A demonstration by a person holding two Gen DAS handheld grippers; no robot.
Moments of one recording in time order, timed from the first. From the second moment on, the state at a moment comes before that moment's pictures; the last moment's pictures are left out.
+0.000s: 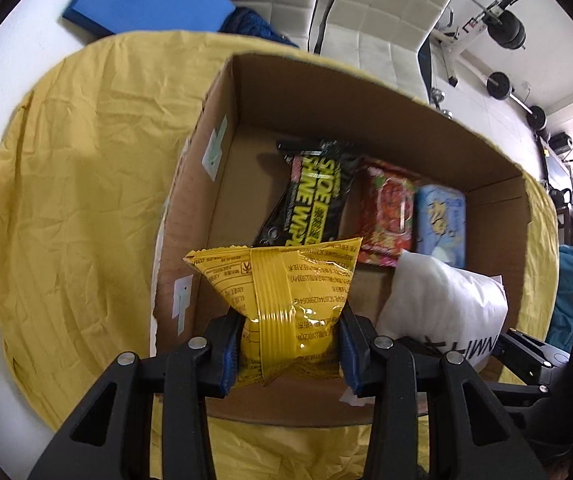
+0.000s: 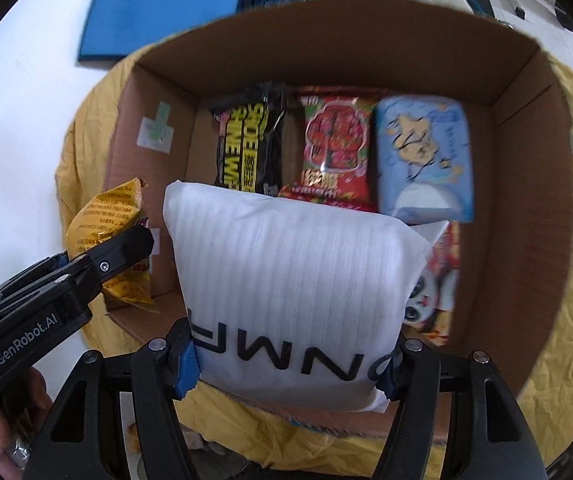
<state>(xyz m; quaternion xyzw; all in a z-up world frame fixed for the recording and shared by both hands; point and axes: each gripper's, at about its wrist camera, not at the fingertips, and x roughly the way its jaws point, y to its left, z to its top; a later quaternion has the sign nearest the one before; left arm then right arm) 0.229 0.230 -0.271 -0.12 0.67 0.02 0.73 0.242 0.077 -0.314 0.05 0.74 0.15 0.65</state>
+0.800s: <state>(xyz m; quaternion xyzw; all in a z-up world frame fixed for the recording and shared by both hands) 0.237 0.225 -0.371 -0.07 0.74 -0.02 0.67 0.233 0.082 -0.409 0.03 0.77 0.13 0.63</state>
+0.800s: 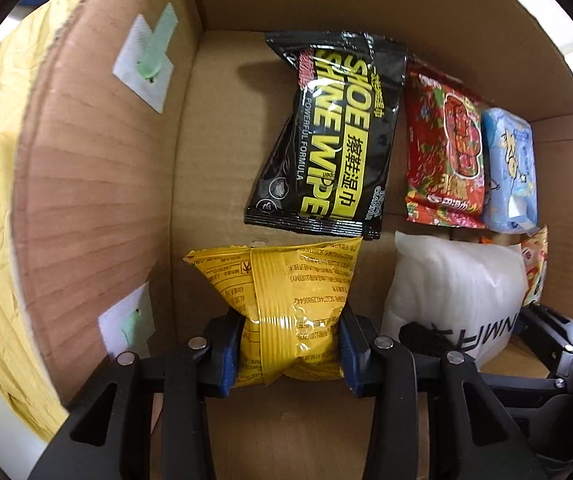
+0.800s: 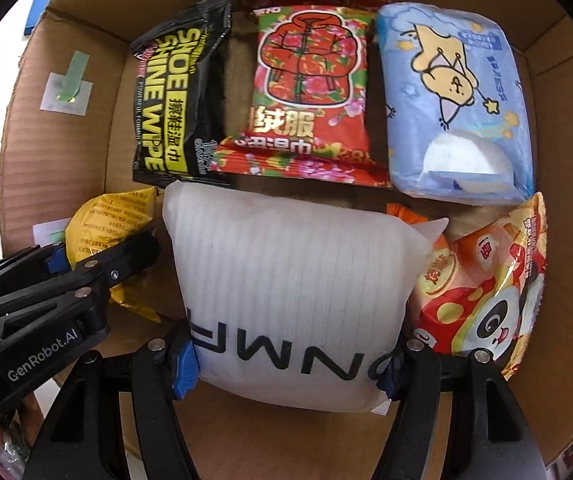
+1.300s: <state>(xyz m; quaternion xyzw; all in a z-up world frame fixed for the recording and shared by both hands) 0.233 0.218 -0.386 -0.08 0.75 -0.01 0.66 0.234 0.104 -0.403 0.02 0.77 0.12 0.63</state>
